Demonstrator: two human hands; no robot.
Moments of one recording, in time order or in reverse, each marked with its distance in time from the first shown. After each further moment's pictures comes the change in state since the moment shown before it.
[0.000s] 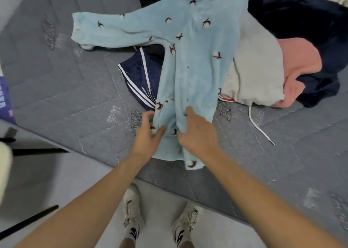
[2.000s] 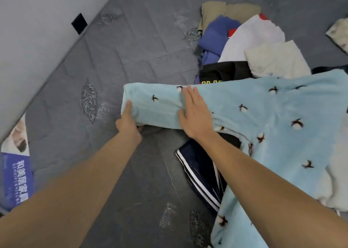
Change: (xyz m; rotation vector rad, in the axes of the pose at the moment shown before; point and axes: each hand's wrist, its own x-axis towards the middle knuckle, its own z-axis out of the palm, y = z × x) left_hand 0.390 -0.006 -0.252 -0.935 0.519 -0.609; right_hand 0.405 -0.188 0.045 -0.030 0.256 -0.261
